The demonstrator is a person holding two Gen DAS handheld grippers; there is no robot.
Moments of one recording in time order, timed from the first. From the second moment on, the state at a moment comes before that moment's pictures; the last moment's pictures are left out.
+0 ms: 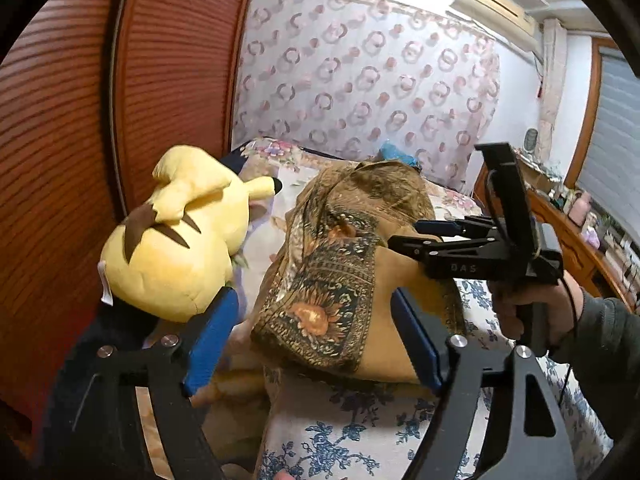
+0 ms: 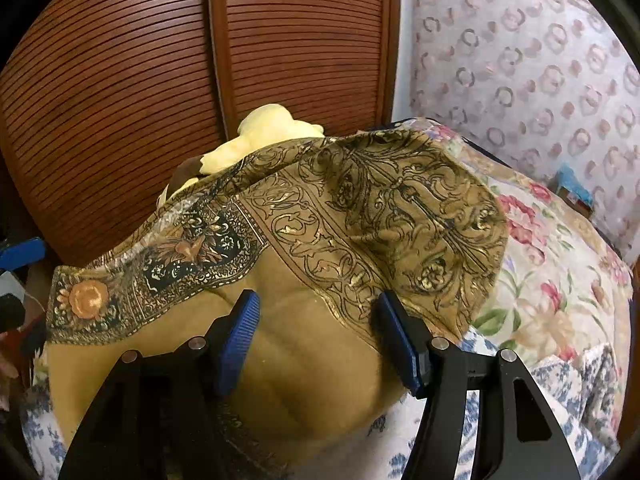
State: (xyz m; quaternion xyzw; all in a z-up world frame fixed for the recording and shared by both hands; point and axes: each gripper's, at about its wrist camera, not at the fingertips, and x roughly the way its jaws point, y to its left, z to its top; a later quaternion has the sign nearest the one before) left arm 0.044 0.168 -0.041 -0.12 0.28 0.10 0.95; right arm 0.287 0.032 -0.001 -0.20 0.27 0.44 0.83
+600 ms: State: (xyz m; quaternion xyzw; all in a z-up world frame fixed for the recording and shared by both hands) left arm 0.051 0.060 -0.018 -0.06 0.27 0.02 0.96; right arm 0.151 -0.132 0.034 -0.11 0.20 0.34 0.91
